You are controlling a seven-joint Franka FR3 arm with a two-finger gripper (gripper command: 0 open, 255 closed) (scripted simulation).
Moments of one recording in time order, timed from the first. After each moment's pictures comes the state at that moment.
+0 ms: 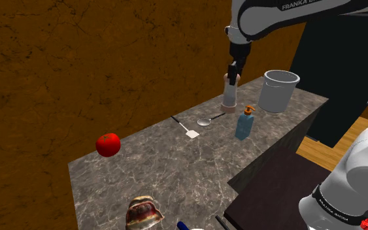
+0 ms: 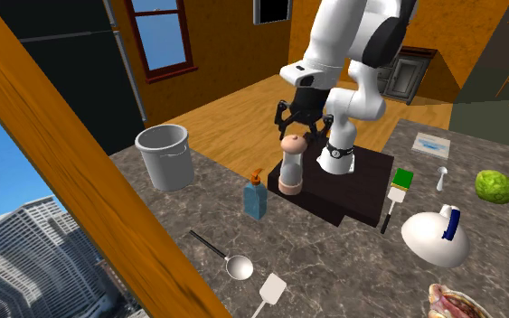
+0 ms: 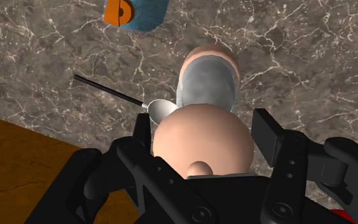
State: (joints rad) arm -0.01 -0.34 -0.01 -2.17 -0.17 1.91 -0.23
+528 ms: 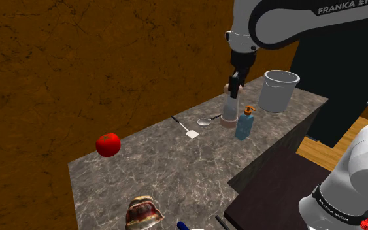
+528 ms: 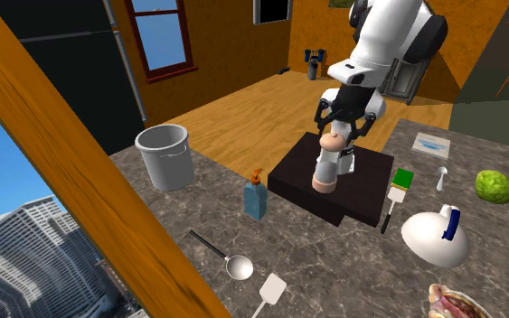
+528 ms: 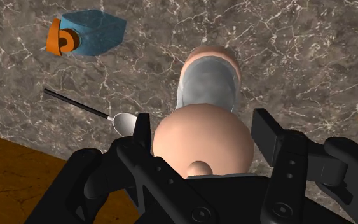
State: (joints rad) arm 0.06 -0.53 0.10 -2.32 -0.12 1.84 -0.08
